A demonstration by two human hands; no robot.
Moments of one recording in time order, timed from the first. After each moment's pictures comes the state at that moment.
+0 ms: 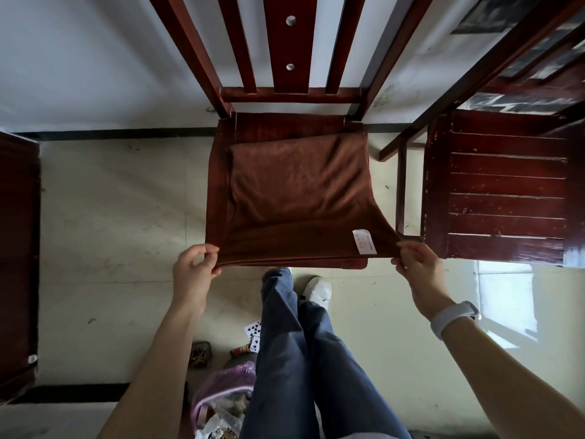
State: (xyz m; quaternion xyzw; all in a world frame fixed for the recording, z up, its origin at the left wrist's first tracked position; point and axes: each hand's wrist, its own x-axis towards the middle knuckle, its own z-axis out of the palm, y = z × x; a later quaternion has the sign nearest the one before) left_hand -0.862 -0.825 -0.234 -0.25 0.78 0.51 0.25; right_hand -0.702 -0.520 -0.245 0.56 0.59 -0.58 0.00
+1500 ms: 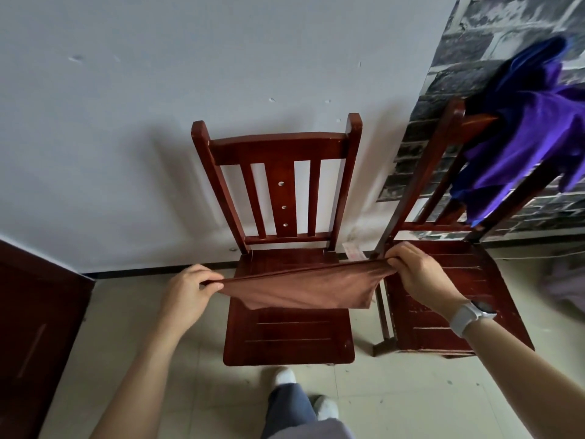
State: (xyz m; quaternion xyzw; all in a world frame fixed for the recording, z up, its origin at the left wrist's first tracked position) left_hand -0.919 -0.807 -0.003 0.21 0.93 0.28 0.07; right_hand -0.747 -0.459 -0.005 0.13 0.95 -0.27 -0.11
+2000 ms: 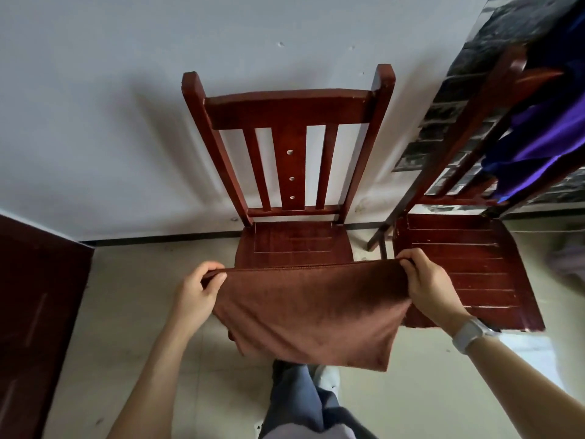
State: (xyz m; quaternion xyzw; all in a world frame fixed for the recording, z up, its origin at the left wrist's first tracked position) left_hand -0.920 -0.814 -0.056 0.09 0.90 0.41 0.15; right_hand -0.747 -0.484 -0.059 0.27 0.90 -0.33 -0.07
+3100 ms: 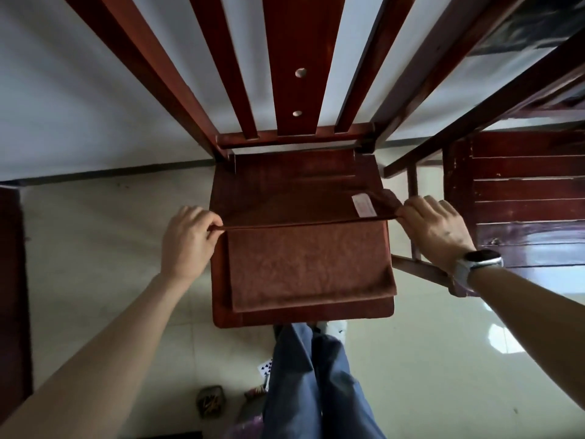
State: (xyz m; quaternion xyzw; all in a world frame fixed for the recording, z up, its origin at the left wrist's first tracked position) left_hand -1.035 -0.792 -0.278 0.34 0.92 0.15 0.08; right_hand -0.835 -0.445 -0.273 0.04 1.00 -0.05 -0.01
